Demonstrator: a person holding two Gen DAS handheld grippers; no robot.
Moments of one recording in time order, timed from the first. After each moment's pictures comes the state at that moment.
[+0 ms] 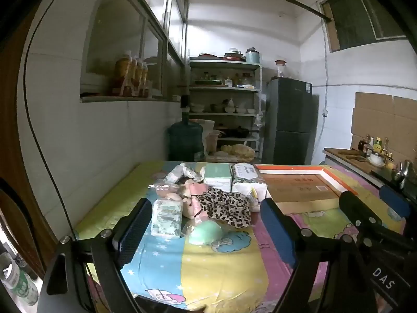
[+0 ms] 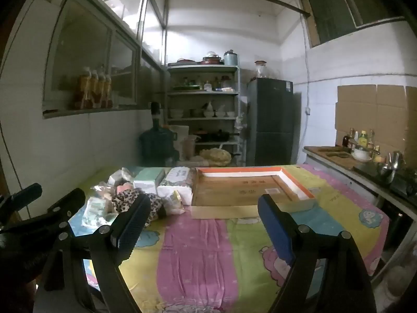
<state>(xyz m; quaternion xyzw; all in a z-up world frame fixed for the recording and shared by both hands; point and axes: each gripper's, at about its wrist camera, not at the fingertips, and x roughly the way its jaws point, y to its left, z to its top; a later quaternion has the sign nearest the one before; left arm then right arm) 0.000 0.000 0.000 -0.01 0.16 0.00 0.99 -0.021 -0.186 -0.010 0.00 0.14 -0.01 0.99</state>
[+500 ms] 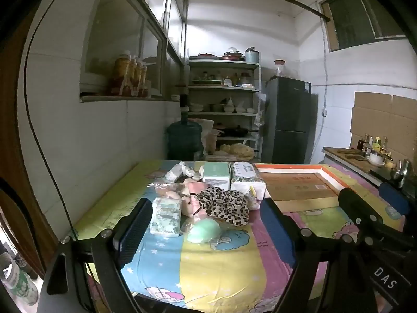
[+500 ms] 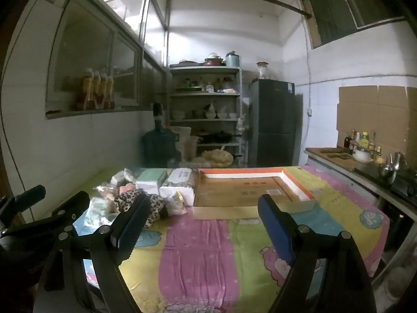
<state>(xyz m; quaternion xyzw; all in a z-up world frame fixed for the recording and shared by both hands) -0.005 -0.010 0.002 0.00 0.17 0.01 0.99 -0.022 -0.186 -0.009 0.00 0.14 -0.01 0.99</state>
